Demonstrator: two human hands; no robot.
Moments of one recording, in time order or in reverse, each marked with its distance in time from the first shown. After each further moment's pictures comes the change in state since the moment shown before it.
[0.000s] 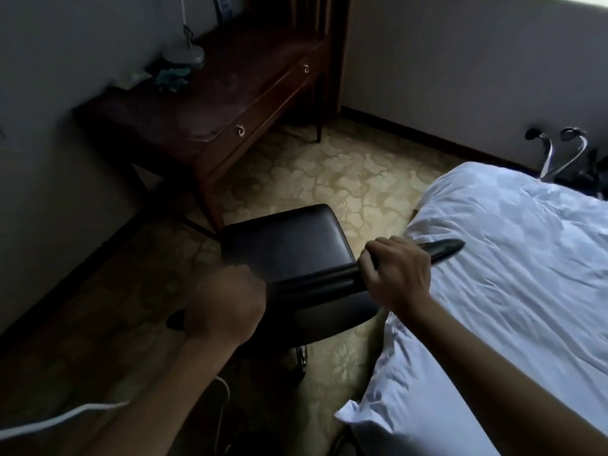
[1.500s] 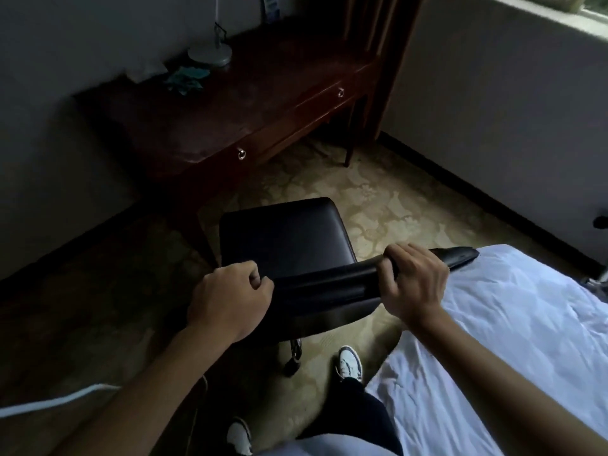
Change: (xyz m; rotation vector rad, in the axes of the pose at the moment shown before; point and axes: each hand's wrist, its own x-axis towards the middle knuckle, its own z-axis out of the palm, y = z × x) left_hand 0.232 0.117 0.093 -0.070 -0.087 -0.312; right_hand 0.249 0.173 0.079 0.189 0.051 -0.168
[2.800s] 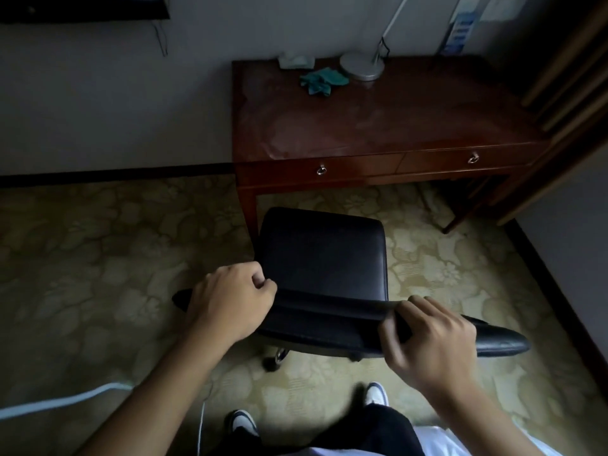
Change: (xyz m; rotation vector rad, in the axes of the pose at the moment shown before) left_hand 0.088 0.109 0.048 0.047 0.269 -0.642; right_hand 0.175 0.111 0.039 0.251 -0.227 -0.600
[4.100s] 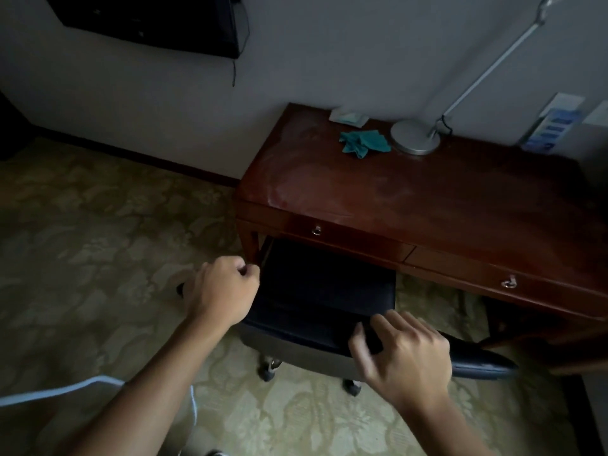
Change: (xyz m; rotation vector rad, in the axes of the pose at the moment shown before) left_hand 0.141 0.175 0.068 0.006 0.389 -0.528; right_hand 0.198 0.219 0.058 0.170 -0.003 -0.435
